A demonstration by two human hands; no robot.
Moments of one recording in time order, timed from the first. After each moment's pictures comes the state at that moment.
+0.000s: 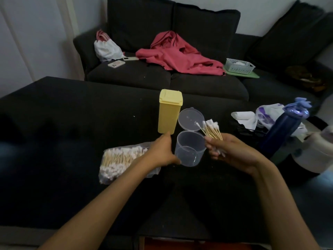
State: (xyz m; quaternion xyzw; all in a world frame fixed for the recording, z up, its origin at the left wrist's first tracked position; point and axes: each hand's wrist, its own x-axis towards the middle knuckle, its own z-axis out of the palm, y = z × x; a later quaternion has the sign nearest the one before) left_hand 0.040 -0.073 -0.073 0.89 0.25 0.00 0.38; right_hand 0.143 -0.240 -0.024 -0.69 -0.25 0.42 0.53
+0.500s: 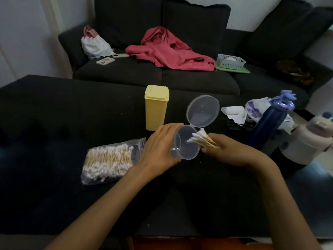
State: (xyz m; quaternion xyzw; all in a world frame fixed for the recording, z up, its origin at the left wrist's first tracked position) left_hand 0.047 -0.100 -0.093 0.93 0.08 0.24 0.26; right_hand 0.158 -0.261 -0.024 -0.85 -0.40 0.26 0.23
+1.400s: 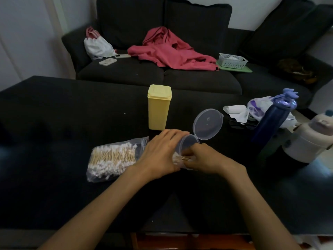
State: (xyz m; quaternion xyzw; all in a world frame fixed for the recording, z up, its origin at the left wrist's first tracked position) left_hand 0.029 -0.102 -0.081 0.97 0.03 0.14 0.20; right_hand 0.145 -0.223 -0.070 -0.83 -0.46 0.29 0.16
